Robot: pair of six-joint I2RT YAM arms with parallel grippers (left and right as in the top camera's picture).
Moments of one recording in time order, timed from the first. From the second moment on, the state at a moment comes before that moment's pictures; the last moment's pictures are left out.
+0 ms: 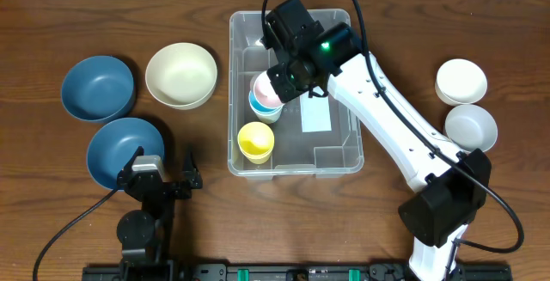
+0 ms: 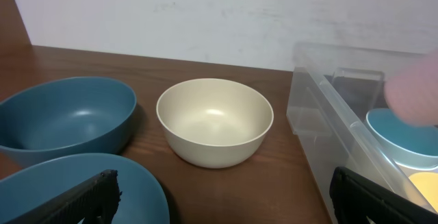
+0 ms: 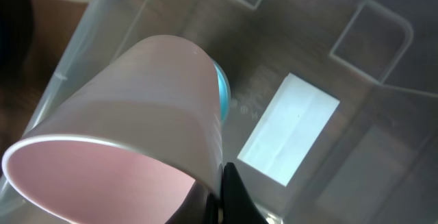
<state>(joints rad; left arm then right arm) 0.03 0.01 0.03 -0.13 0.03 -0.11 0.63 1.97 1.95 -1.16 -0.03 0.13</state>
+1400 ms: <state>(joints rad) 0.03 0.01 0.03 -0.13 0.03 -0.11 0.63 1.97 1.95 -1.12 -0.01 0.12</state>
